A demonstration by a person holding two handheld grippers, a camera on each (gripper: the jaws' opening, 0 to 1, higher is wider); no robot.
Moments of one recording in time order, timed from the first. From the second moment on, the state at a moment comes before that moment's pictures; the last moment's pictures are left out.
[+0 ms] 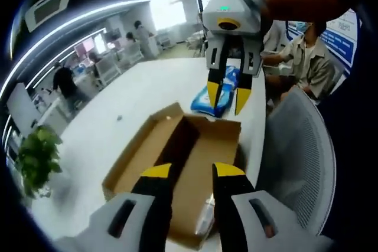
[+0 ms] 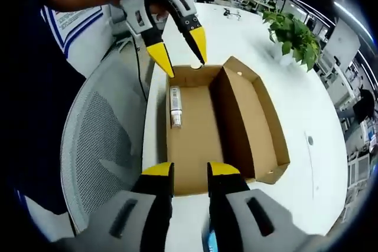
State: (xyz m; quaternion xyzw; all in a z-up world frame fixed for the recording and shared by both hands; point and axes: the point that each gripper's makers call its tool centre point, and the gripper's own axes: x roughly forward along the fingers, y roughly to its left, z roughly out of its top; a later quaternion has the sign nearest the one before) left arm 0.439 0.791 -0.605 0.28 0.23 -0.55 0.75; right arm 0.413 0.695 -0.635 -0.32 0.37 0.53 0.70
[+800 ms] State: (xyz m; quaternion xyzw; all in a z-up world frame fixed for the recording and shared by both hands) left arm 0.436 0.853 -0.641 0.27 0.29 -0.56 0.73; right arm 0.414 0.750 -0.670 -0.30 0.39 0.55 0.68
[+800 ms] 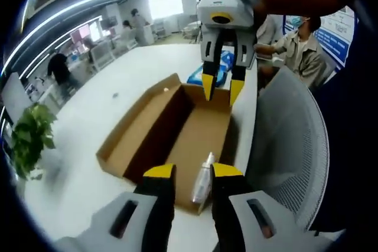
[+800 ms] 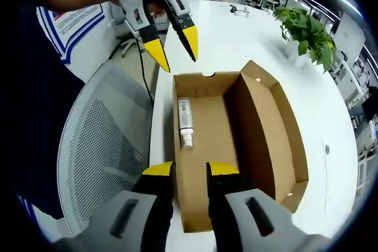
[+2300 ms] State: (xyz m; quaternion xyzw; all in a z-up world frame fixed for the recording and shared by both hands) left arm 0.442 0.848 -0.757 0.37 0.40 -0.65 0.54; right arm 0.429 0.795 -0.768 -0.28 0.45 0.60 0.60
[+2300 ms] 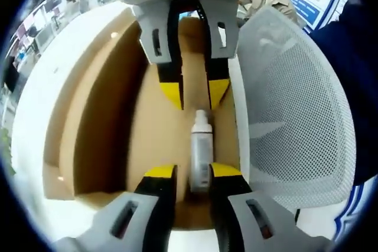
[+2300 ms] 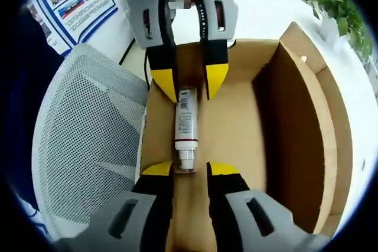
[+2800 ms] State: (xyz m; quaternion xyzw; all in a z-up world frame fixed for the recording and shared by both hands) left arm 0.437 0.843 -0.771 0.37 0.40 -0.65 0.53; right arm 0.423 0.797 -0.779 -0.28 0.46 0.61 0.57
